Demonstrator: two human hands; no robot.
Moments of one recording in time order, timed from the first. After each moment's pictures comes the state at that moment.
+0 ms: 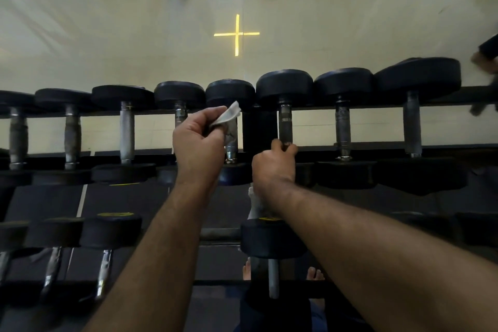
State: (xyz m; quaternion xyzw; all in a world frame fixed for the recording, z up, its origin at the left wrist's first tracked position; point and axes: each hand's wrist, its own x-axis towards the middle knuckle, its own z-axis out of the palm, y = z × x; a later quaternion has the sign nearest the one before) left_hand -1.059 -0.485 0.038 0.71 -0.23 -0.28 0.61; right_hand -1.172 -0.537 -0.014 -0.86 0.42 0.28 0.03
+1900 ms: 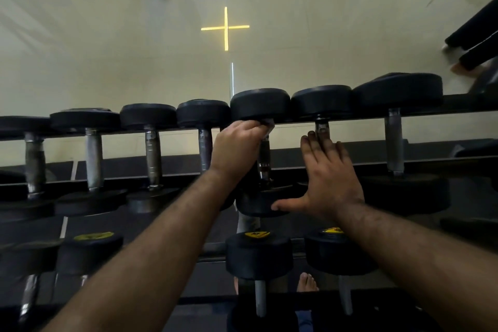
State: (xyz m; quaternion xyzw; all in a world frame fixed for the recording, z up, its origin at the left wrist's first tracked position) left_hand -1.098 -0.590 -0.012 0.71 -0.66 -0.01 0.25; right_hand -1.314 -0.613 -0.007 -0.87 0.46 0.16 0.10
